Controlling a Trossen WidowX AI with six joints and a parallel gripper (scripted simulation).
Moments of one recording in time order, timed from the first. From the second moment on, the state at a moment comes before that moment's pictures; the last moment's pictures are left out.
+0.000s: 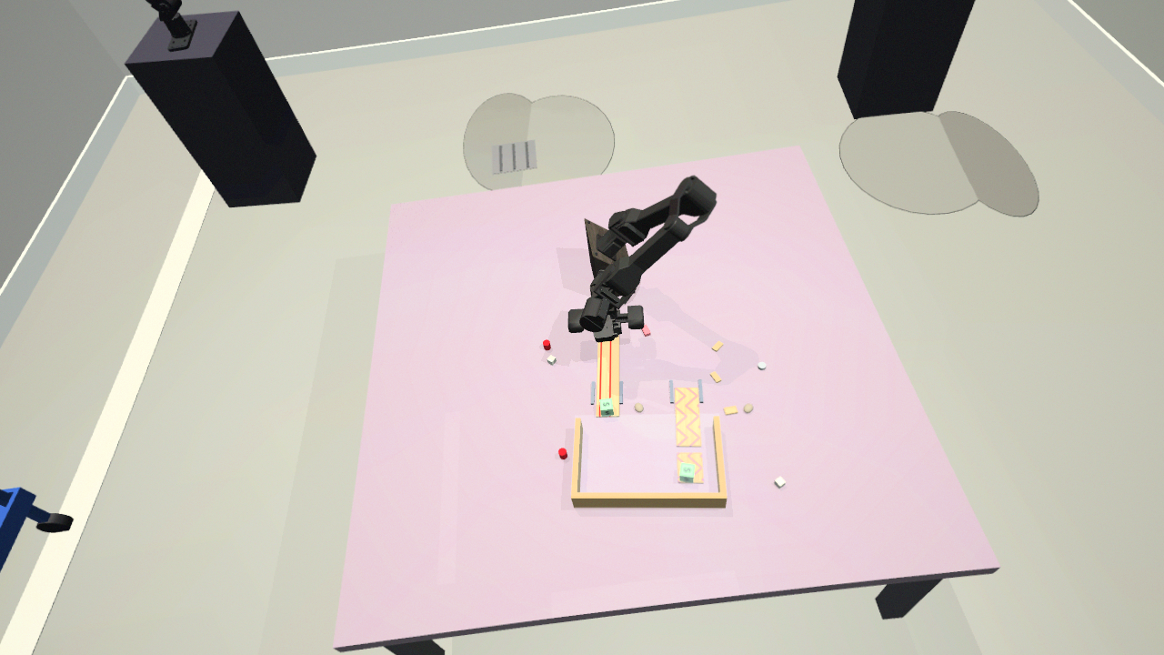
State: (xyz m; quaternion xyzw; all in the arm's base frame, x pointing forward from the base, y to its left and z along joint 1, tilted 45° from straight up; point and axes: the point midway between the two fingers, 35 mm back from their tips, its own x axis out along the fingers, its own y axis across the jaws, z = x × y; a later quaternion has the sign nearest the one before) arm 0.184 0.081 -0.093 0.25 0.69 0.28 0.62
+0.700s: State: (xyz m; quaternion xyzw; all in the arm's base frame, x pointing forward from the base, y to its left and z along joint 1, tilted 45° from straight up) arm 0.207 0.054 -0.066 0.23 0.69 0.30 0.61
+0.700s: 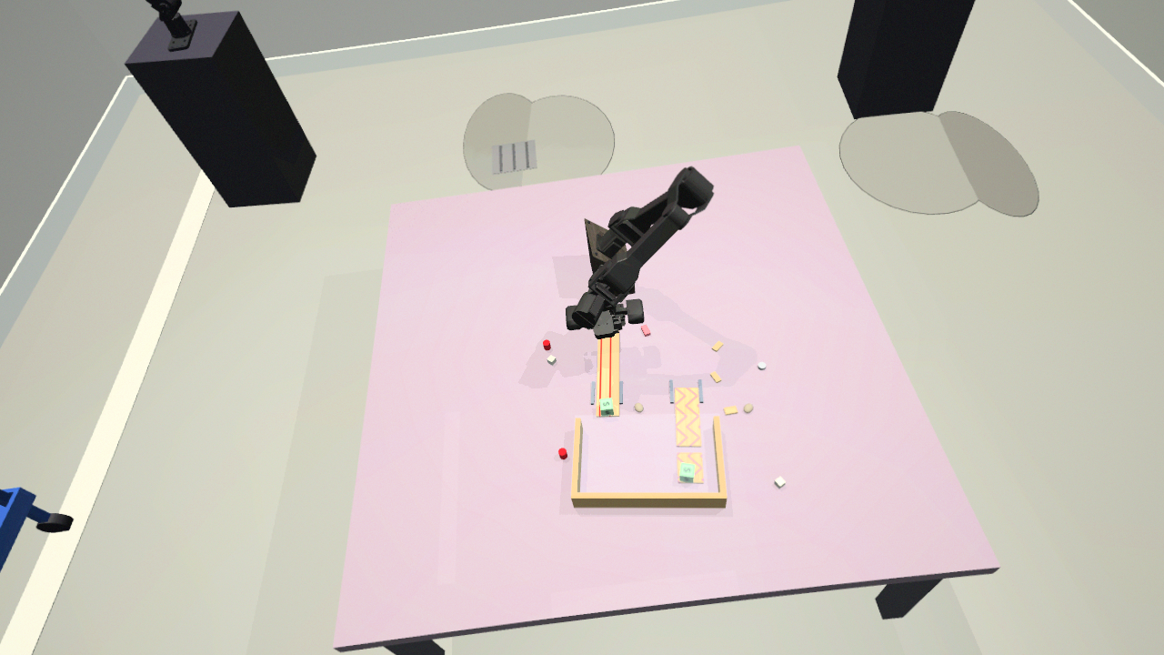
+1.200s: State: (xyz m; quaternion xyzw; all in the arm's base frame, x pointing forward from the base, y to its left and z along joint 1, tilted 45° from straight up) arm 0.264 0.053 -0.069 0.22 0.68 0.31 0.62
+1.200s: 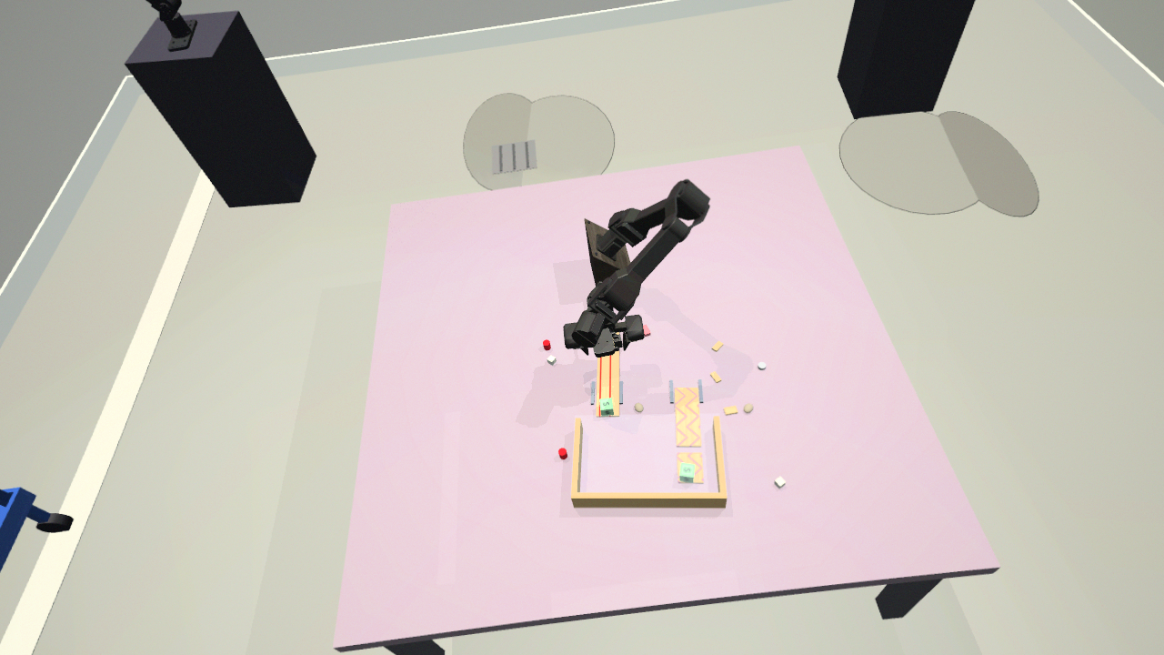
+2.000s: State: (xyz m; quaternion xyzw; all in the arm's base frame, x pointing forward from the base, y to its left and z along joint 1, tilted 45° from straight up) arm 0.356 0.053 -0.072 0.22 0.68 0.31 0.62
